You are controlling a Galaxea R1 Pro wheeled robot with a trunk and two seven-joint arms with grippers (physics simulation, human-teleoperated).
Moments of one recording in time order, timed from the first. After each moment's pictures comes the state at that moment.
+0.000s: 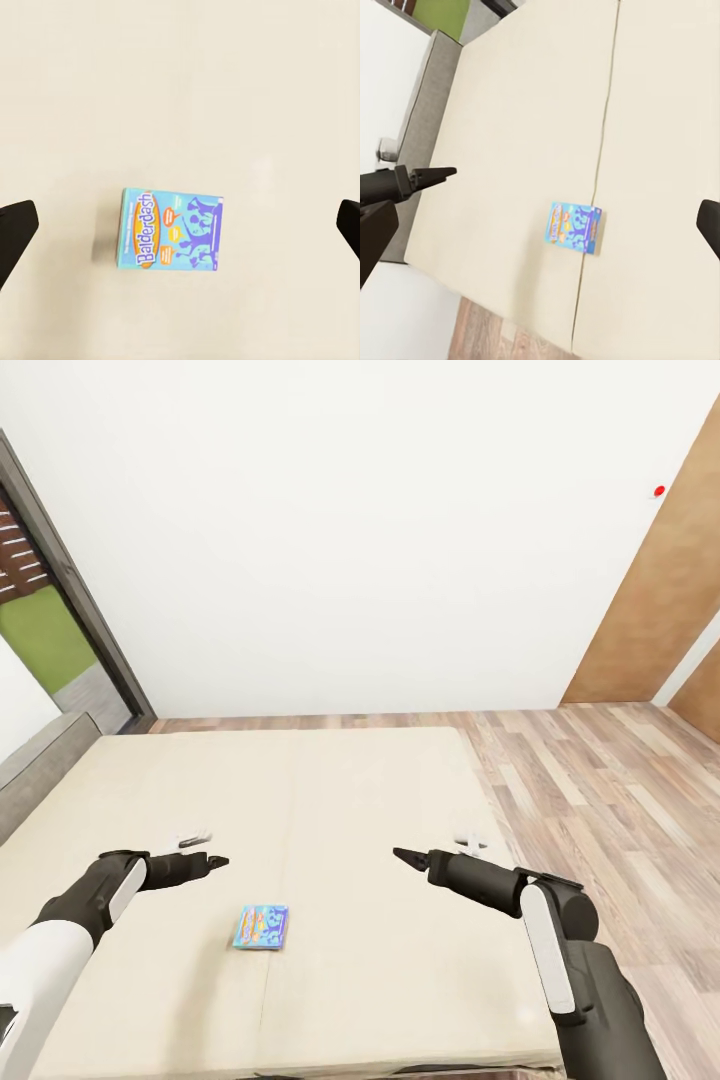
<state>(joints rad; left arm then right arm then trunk) -0.84 0.30 0.02 -0.50 0.21 0.59 -0.42 -0.39 0.09 -0.11 -1.56 -0.28 1.00 0.52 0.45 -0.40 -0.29</state>
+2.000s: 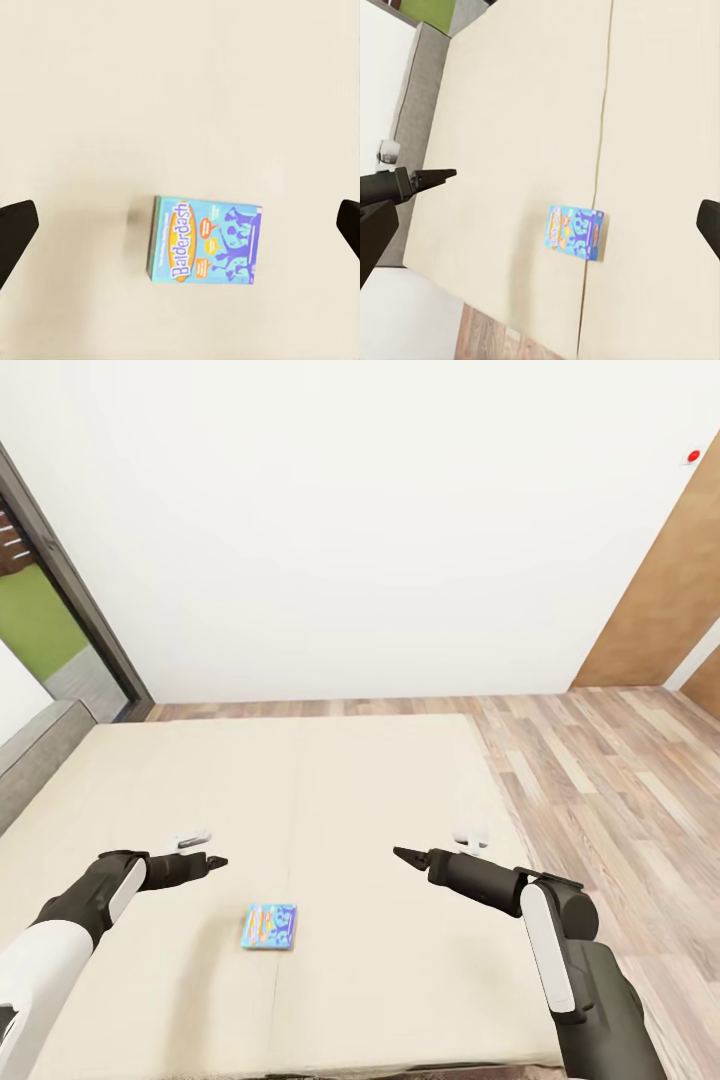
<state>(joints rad) -0.84 0.30 0.02 -0.50 0.21 0.59 -0.41 -0.40 0.09 -0.11 -1.56 -0.28 1.00 0.52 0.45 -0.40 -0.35</state>
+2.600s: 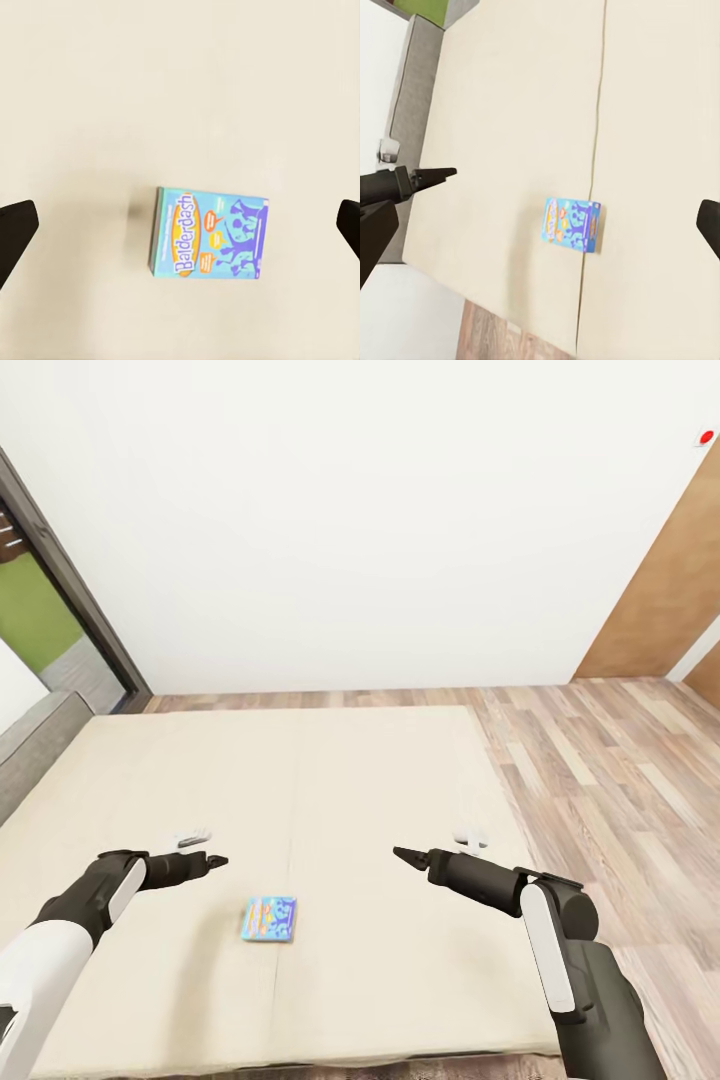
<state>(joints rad) -0.84 0.30 0.02 -0.50 0.21 0.59 -0.41 -0.40 0.09 -0.11 -1.56 -0.28 1.00 0.52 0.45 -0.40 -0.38</state>
